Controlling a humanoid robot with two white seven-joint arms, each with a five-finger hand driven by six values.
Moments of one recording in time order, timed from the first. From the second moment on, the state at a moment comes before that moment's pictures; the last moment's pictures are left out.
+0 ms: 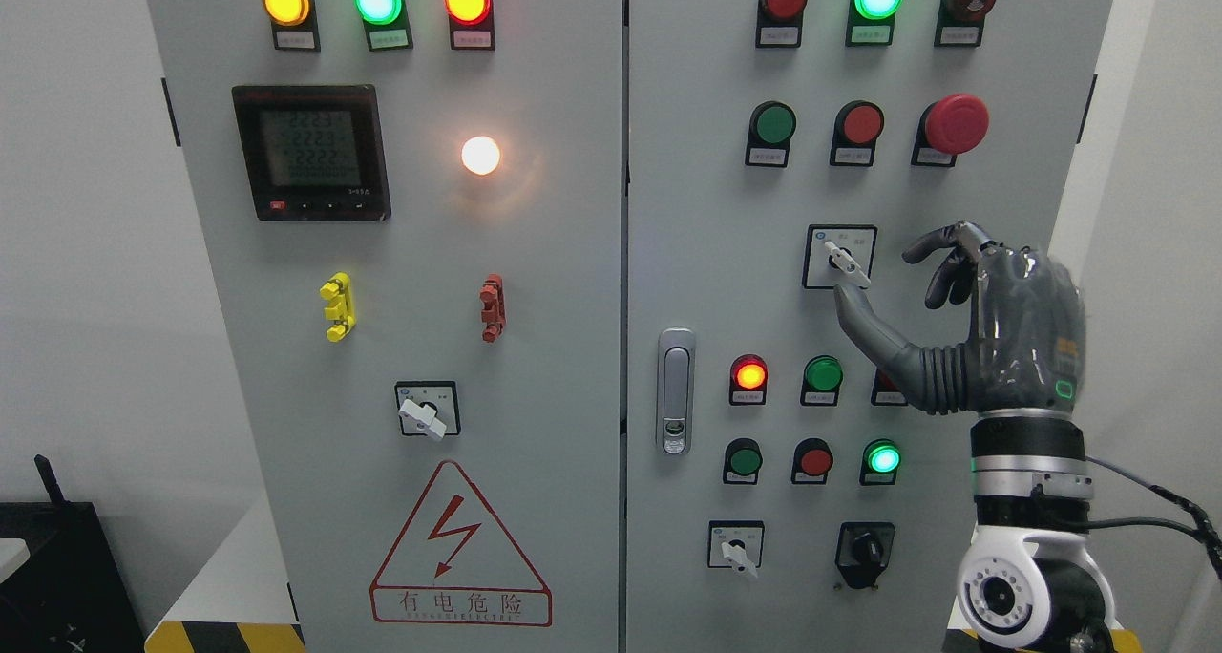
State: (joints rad) left arm -0.04 -0.09 0.00 0.04 -0.10 -0.09 0.00; right arm -0.66 -0.01 -0.01 -1.83 0.97 0.19 -0.03
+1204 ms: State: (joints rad) left arm -0.04 -0.09 0.00 0.04 -0.10 -0.09 0.00; right arm -0.68 0.00 0.02 -1.79 0.98 0.21 -0.04
